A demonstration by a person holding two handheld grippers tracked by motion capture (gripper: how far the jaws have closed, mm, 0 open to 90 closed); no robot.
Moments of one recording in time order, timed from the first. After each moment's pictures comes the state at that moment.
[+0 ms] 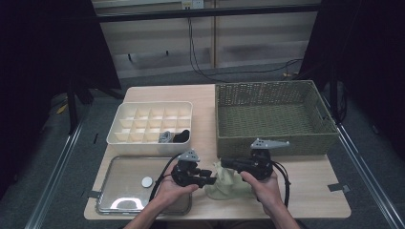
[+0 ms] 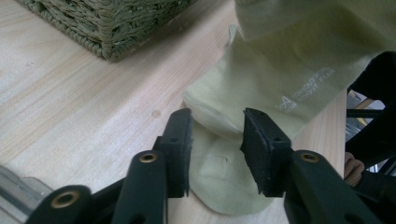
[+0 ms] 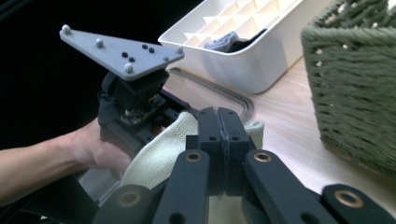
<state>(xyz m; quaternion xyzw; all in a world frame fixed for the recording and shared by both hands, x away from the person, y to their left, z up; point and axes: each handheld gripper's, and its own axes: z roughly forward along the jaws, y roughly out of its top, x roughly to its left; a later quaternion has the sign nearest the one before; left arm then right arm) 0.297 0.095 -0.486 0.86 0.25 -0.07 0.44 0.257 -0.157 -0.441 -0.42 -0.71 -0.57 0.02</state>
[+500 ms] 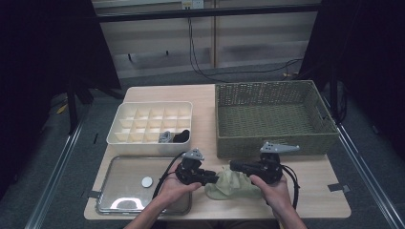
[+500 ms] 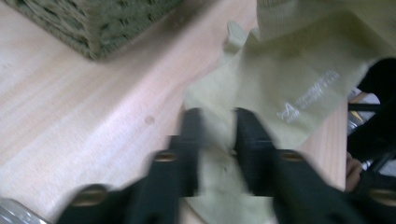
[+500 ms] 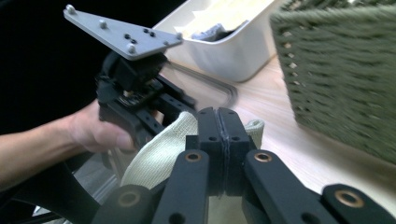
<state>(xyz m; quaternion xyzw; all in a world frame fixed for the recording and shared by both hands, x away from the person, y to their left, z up) 0.301 0.086 -0.489 0.87 0.24 -0.10 0.42 0.246 -0.181 -0.448 -0.43 -0.71 -0.56 0.00</state>
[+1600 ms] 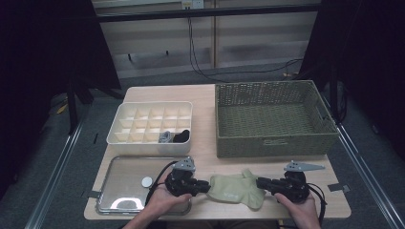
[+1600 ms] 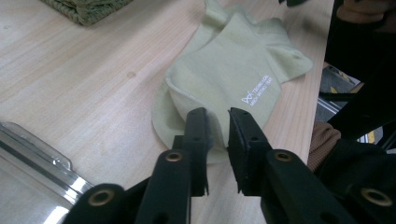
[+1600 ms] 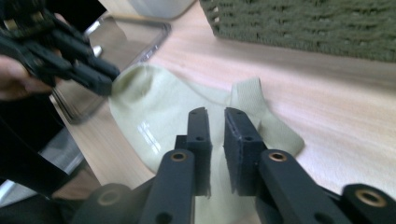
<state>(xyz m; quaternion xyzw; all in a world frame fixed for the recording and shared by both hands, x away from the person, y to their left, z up) 0.273 0.112 -0.480 0.87 0.24 -0.08 0.42 0.203 -0.239 -0.482 -0.49 -0.73 -0.48 -0.02</state>
